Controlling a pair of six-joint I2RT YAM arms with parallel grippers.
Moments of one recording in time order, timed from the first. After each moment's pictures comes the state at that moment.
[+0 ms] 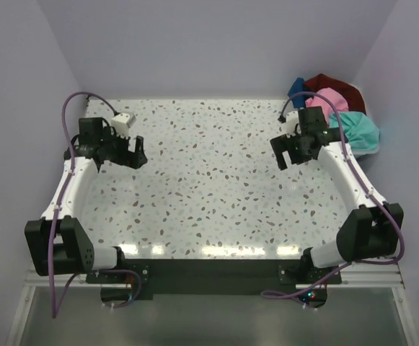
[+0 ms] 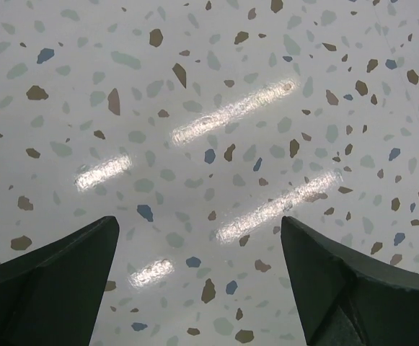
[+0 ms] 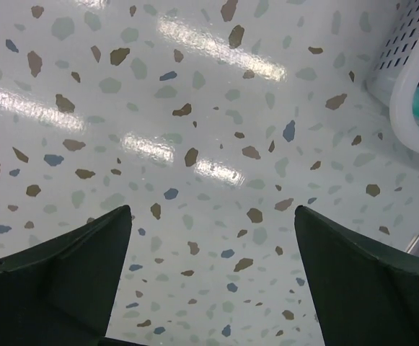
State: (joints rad) left arm 0.09 1.34 1.07 -0.56 0.46 0.25; right arm 0.14 1.45 1.28 -0.86 -0.02 -0.22
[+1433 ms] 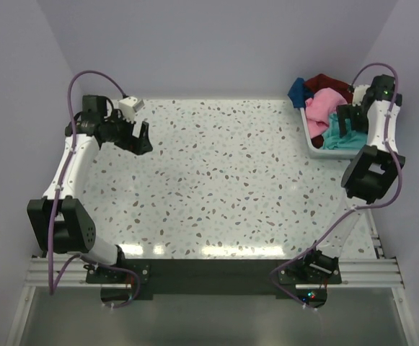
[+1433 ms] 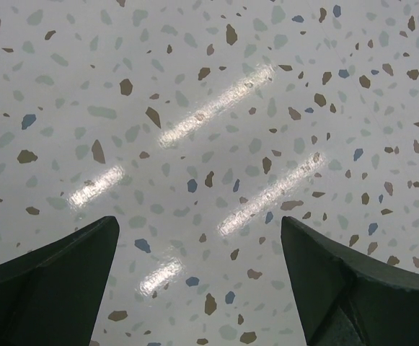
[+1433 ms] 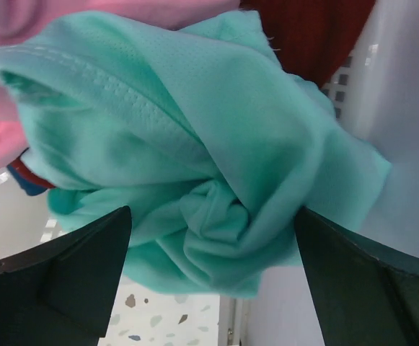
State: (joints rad) left arm 0.04 1.51 1.37 -0.75 0.55 0.34; right arm -0.39 2.15 2.13 -1.03 -0.01 -0.45
